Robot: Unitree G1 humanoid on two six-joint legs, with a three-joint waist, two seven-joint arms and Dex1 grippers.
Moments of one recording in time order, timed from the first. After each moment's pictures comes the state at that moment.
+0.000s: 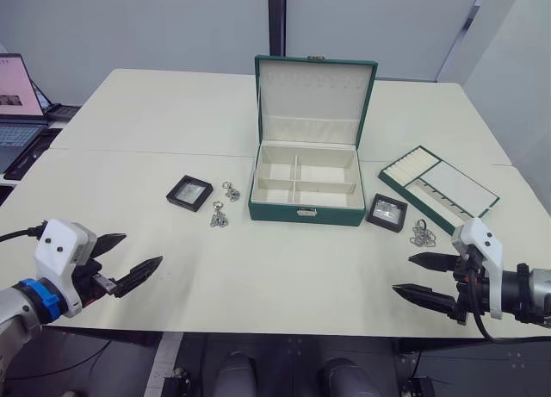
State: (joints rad) left arm 0.34 0.81 0.65 -0.47 -0.57 0.62 -0.80; right arm 0.16 -0.98 -0.41 -0.68 0.90 1.04 0.76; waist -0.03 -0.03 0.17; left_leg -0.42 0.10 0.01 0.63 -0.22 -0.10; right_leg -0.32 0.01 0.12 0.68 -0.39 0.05
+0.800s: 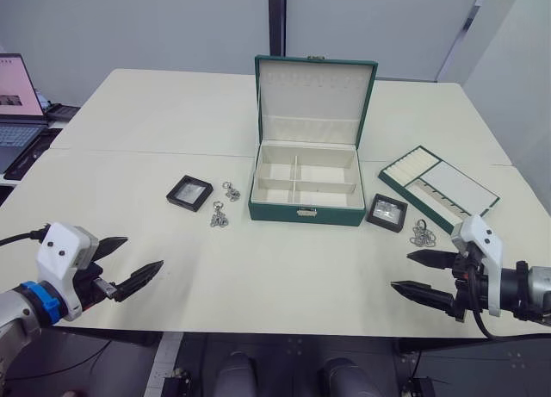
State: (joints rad) left arm 0.36 0.81 0.65 -0.47 -0.55 0.60 -0.82; right arm 0.14 -0.98 -0.41 -0.68 0.92 1.04 0.74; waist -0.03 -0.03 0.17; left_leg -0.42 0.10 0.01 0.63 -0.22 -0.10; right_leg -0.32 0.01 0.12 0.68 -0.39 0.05
